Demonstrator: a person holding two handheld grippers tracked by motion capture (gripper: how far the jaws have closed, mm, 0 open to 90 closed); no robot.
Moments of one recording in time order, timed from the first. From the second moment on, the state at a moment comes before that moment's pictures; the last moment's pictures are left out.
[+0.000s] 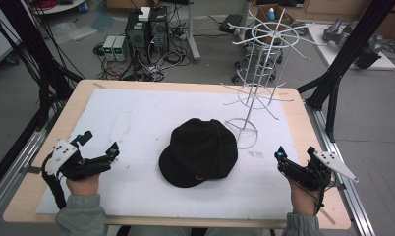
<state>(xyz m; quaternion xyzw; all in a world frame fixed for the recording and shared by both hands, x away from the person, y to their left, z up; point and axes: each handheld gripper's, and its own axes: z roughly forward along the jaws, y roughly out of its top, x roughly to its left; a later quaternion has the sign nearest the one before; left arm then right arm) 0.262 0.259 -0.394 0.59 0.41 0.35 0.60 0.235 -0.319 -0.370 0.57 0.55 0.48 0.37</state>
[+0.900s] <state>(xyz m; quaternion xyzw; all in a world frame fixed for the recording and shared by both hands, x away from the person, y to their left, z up) 0.267 0.191 -0.398 0.61 0.36 0.33 0.63 0.216 -0.335 -0.371 0.59 0.53 0.47 0.39</state>
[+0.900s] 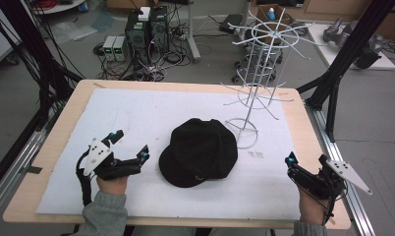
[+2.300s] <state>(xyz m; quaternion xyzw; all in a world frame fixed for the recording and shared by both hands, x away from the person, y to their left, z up) 0.285 0.093 -0.422 0.65 0.37 0.31 0.59 0.207 -0.341 -0.373 0.60 0.51 0.46 0.41</state>
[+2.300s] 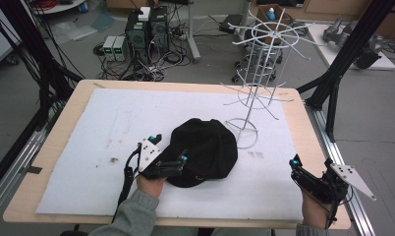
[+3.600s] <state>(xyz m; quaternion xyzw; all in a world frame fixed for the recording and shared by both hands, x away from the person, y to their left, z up) 0.327 0.082 -0.436 0.65 0.50 0.25 0.52 0.206 -0.341 -0.373 0.60 0.51 0.46 0.41</state>
